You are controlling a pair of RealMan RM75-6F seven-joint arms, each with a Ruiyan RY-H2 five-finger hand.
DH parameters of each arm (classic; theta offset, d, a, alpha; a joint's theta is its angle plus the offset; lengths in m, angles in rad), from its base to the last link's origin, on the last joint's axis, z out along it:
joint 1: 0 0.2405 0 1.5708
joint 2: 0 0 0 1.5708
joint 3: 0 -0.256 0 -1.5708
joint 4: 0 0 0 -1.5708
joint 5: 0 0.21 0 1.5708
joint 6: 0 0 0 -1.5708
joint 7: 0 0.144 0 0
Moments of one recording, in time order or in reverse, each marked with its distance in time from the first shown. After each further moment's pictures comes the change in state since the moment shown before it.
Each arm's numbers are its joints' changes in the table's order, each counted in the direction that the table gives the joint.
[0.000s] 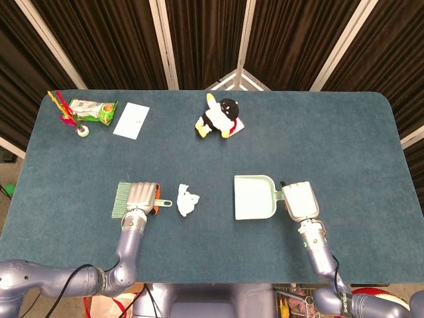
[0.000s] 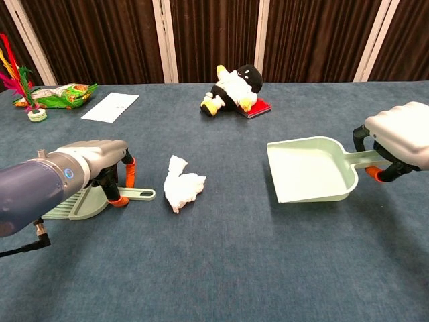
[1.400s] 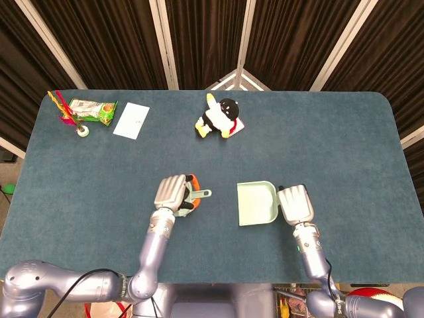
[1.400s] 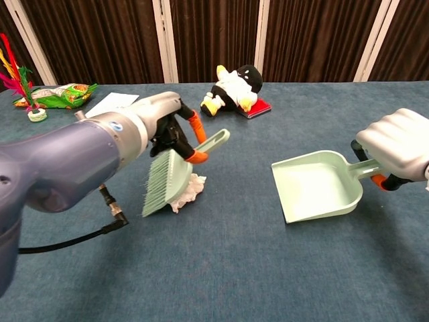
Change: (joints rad) left arm -0.049 0.113 0.204 0.159 0.102 -0.092 -0.243; right arm 0.023 0.028 0.025 0.064 0.098 -0.041 -0.334
